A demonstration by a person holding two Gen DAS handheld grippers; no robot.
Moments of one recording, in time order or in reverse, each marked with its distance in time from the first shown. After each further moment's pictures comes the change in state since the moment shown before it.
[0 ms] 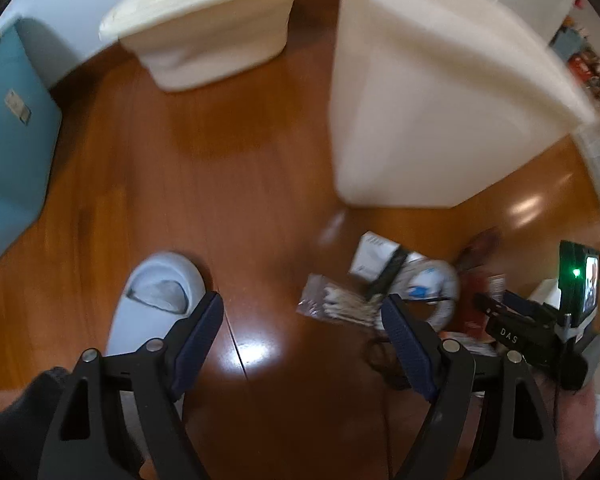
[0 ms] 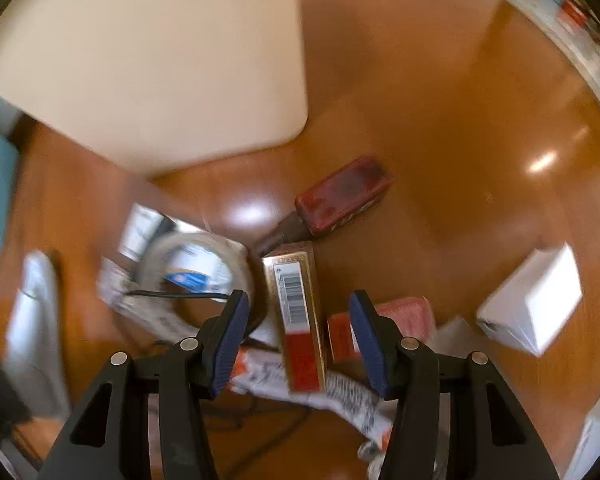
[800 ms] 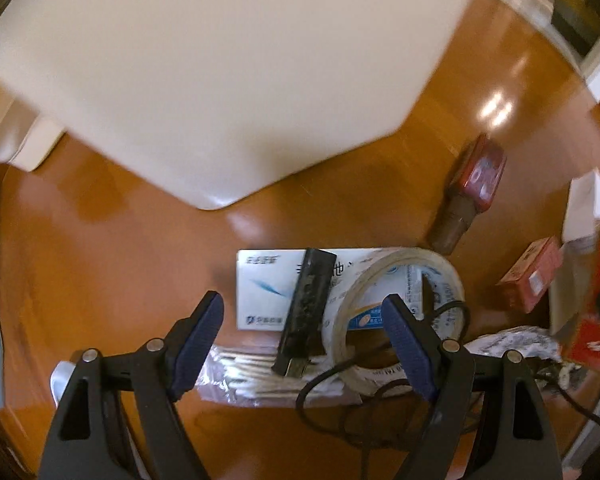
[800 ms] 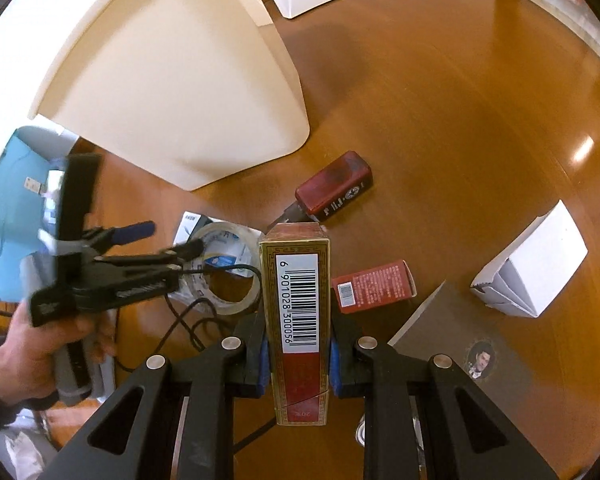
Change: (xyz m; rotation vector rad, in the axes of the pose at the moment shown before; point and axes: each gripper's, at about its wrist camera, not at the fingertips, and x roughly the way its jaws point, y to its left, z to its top) left arm 0.112 -0.122 0.004 0.444 0.050 -0.011; right arm -0.054 -0.060 -0.047 0.084 -0.146 0.260
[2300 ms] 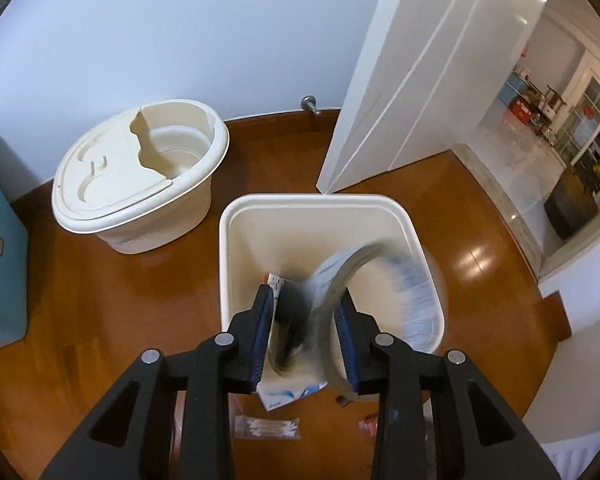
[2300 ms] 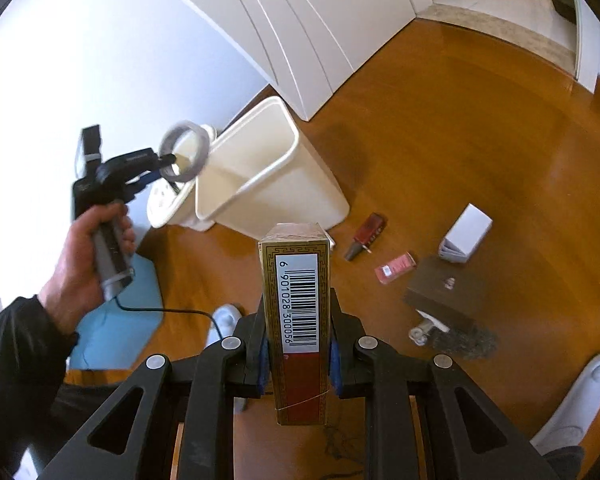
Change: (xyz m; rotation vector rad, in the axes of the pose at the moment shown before) left arm -0.276 0.115 0.109 -0.382 -0.353 -0.128; right arm -0.266 0.062 -0.030 0.236 -0.216 0.131
